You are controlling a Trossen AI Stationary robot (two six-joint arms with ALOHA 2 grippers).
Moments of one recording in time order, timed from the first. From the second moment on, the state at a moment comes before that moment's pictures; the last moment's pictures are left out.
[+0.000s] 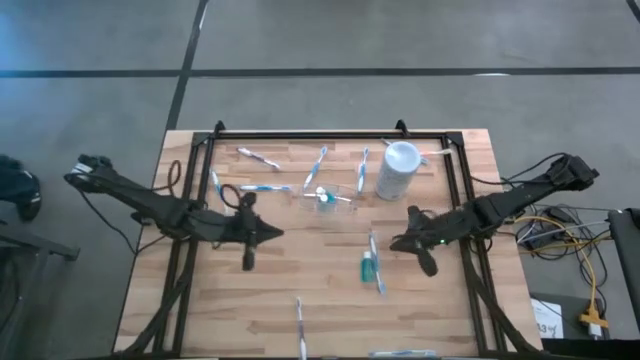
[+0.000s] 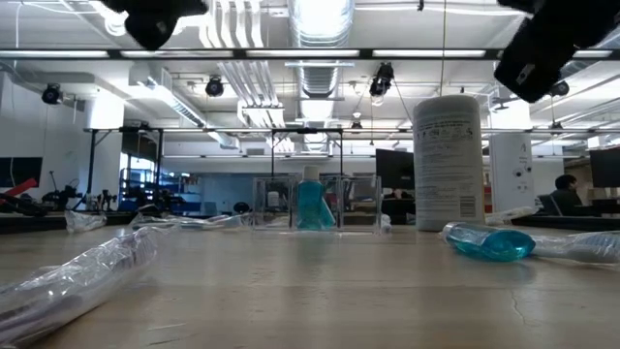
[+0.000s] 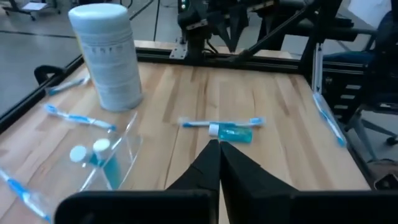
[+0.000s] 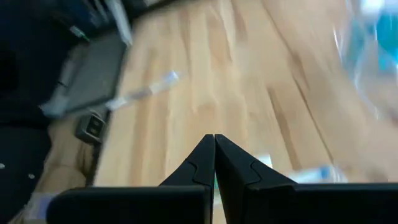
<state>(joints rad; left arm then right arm) -0.41 0.90 0.66 -0.07 -0.44 -0.24 0.40 0.88 0.56 -0.26 0.16 0.61</state>
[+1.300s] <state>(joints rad) -0.41 0.62 0.40 -0.10 -0.15 -0.18 0.49 1.87 1.33 -0.92 0.25 1.41</state>
